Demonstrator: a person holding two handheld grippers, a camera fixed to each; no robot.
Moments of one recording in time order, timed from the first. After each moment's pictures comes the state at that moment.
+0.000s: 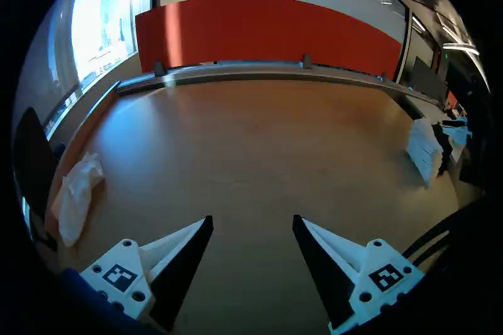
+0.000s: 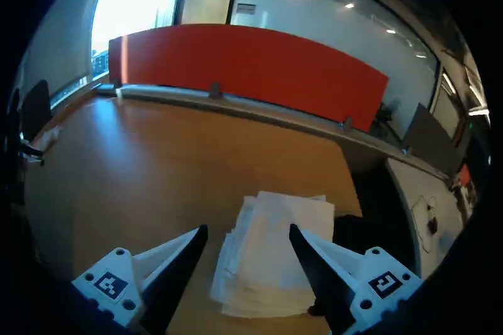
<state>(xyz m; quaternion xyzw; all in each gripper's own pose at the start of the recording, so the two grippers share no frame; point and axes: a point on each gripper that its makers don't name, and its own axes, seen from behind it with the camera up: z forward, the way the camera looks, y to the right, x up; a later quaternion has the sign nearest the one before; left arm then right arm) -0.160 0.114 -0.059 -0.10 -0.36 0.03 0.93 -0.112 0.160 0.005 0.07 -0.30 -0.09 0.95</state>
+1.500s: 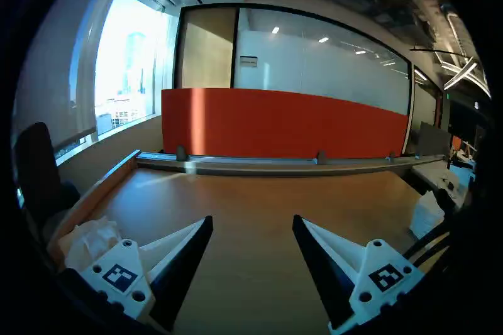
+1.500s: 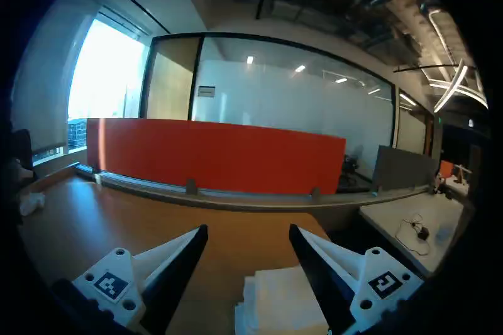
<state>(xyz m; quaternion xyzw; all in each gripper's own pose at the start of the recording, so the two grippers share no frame) -0.024 0.085 0.021 -0.06 -0.14 -0.02 0.99 0.000 0.118 0.031 -0.01 -0.08 -0.05 1.00</state>
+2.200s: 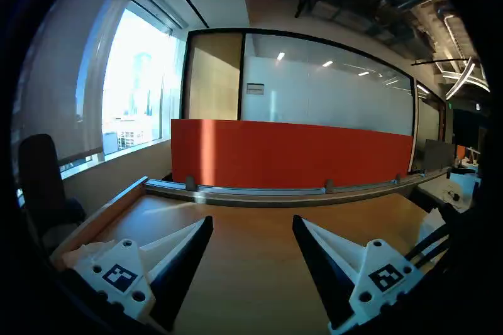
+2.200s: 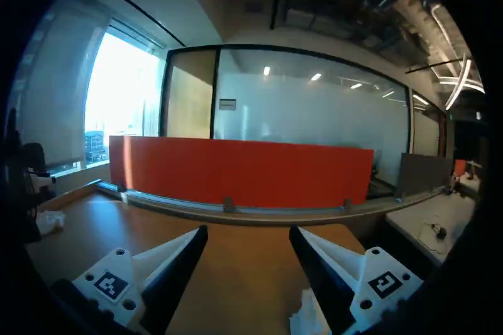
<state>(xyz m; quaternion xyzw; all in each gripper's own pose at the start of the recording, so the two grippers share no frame) 0.019 0.066 0.036 -0.04 -0.07 -0.02 1.00 0.036 0.009 0.035 0.03 -0.05 -0.02 1.00</state>
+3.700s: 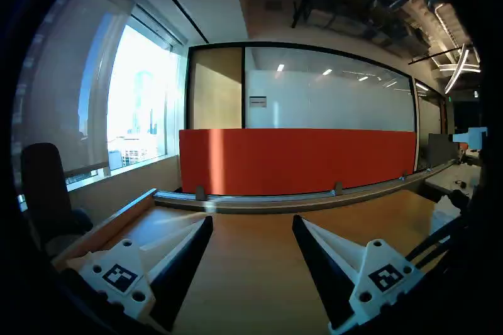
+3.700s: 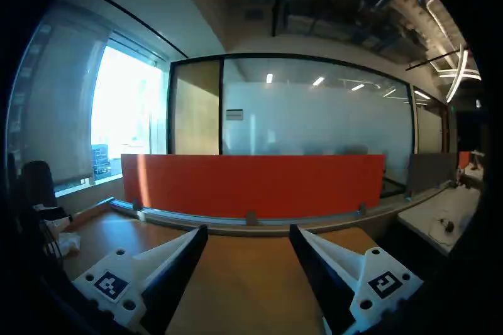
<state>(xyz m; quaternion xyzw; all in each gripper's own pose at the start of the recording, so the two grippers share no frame) 0.000 0.038 0.028 -0.03 -0.02 0.01 1.00 0.074 -0.061 0.025 0.05 -0.03 0.00 1.00</state>
